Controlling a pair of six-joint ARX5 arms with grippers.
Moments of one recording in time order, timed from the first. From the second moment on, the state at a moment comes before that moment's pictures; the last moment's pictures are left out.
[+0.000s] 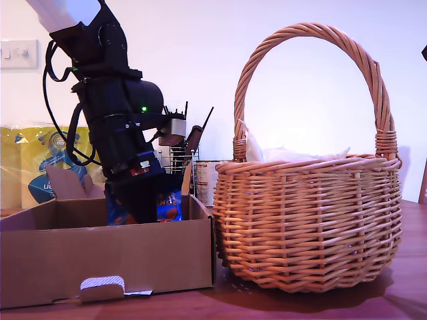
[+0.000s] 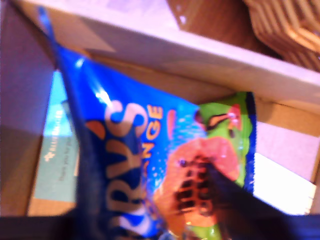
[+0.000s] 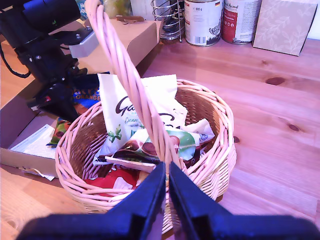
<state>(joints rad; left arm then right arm) -0.47 2.03 1.49 -0.88 0.25 0.58 0.39 0.44 0.53 -0.52 -0.12 0.00</state>
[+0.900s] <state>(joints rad) -0.43 1.83 1.69 -1.23 0.55 0.50 0.39 0.44 0.53 -0.52 -0.12 0.00</state>
